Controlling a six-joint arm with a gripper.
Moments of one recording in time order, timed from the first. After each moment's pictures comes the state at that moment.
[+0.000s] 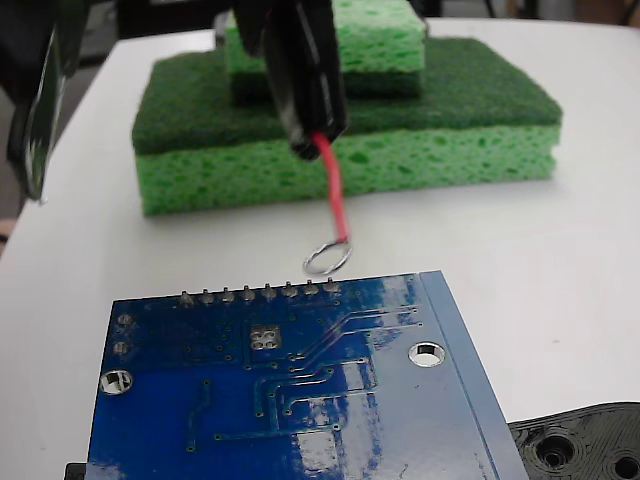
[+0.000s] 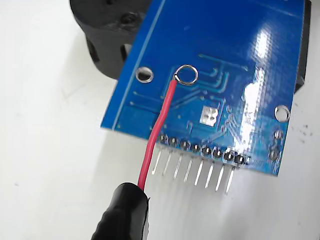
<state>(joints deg) 26.0 102.9 120.6 40.8 -26.5 -26.4</state>
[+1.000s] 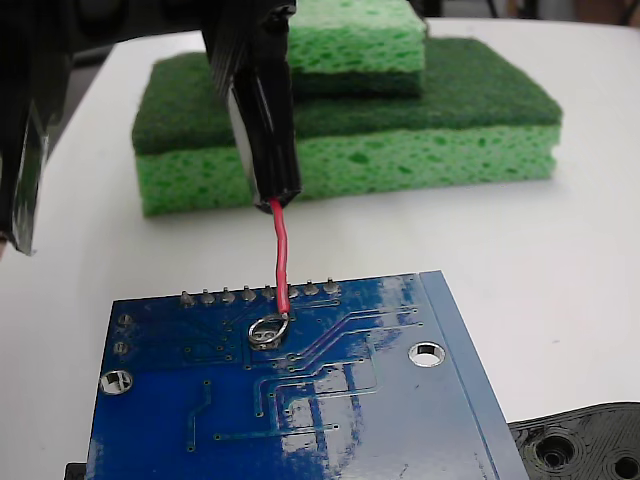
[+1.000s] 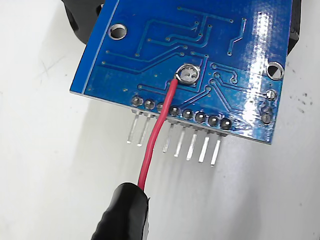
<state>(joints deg) 27.1 101.2 121.2 40.3 -25.5 -26.7</state>
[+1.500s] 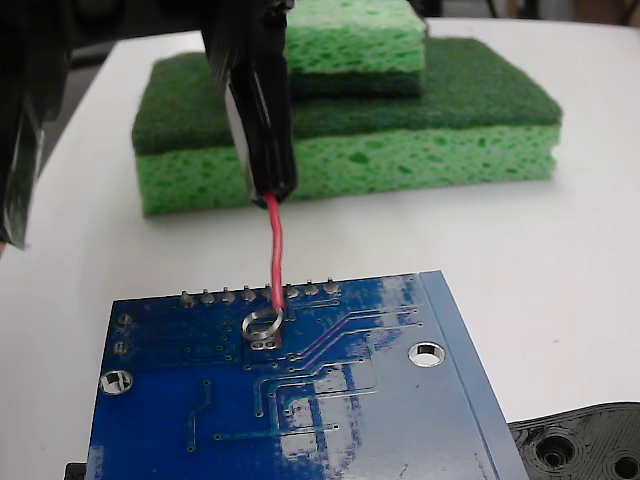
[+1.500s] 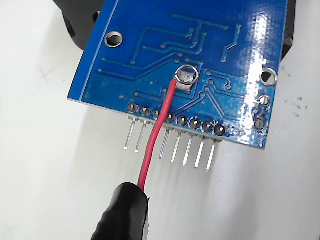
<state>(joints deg) 26.7 102.3 121.2 40.2 -25.5 -26.0</state>
